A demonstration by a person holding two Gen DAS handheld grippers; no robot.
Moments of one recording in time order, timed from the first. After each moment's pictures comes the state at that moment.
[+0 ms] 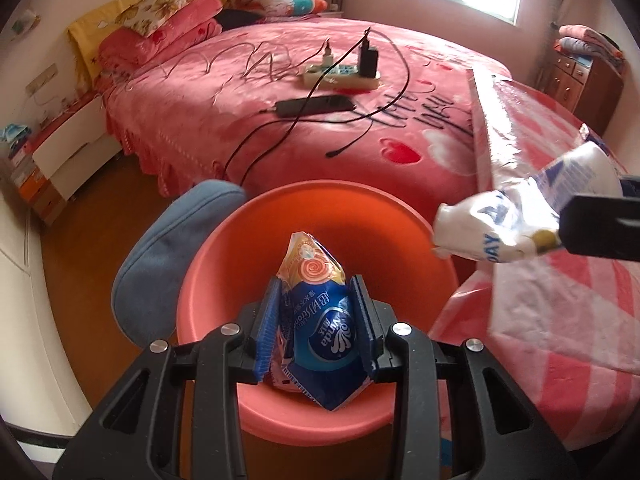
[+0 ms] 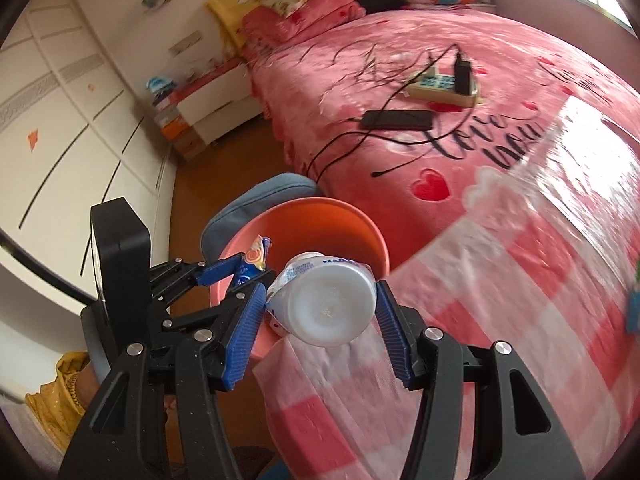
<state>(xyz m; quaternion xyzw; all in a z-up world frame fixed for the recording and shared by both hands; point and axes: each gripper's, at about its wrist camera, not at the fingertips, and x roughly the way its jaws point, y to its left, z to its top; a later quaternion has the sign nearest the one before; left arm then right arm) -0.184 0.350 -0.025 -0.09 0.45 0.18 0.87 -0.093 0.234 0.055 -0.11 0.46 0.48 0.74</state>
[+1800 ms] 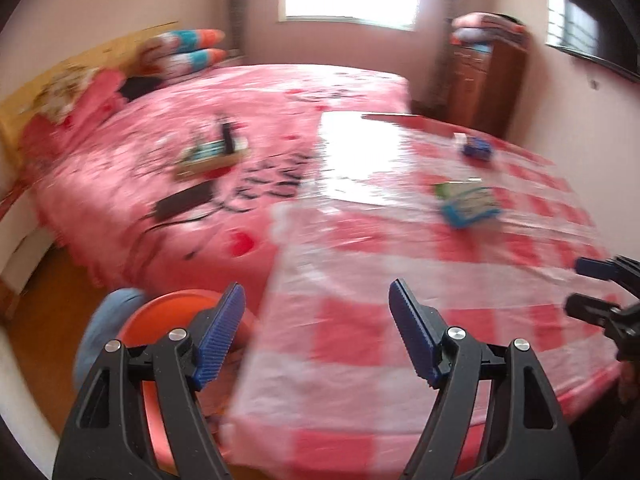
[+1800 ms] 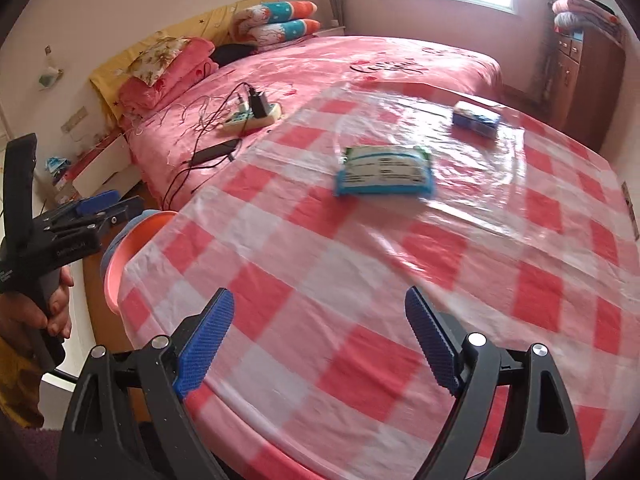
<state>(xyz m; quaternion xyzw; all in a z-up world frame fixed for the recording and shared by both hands) -0.135 0.217 0.070 -0.03 0.39 0.00 0.92 -0.099 -0.051 0.078 -0.02 0.43 0.25 0.87</state>
